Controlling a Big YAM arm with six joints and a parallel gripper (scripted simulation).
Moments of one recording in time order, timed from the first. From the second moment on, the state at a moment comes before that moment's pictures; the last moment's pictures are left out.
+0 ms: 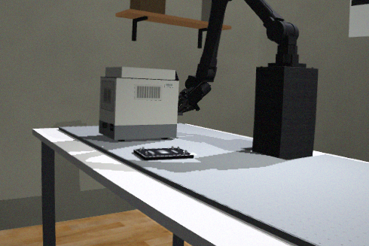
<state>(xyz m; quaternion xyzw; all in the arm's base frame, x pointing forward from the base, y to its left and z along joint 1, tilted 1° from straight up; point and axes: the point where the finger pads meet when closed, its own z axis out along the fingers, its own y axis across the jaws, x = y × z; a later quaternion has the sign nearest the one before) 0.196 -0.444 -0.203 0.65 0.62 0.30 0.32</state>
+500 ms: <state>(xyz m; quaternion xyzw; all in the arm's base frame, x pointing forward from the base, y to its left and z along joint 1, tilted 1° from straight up) 0.196 -0.444 -0.203 0.65 0.63 0.30 0.31</state>
